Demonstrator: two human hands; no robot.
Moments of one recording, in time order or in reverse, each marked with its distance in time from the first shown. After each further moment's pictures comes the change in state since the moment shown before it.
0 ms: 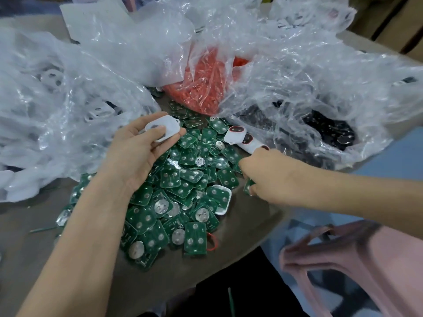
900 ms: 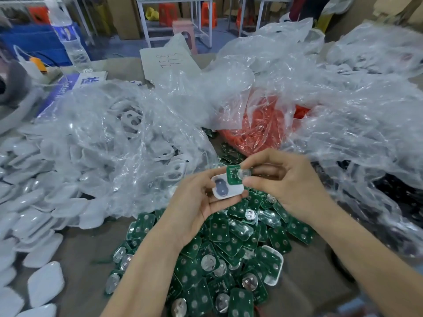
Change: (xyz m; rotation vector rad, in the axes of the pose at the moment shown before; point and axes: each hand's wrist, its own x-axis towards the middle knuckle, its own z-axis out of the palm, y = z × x) left_hand -0.012 0.011 0.003 -0.129 -0.147 -0.148; right_hand 0.064 -0.017 -0.038 1.362 0.490 -0.227
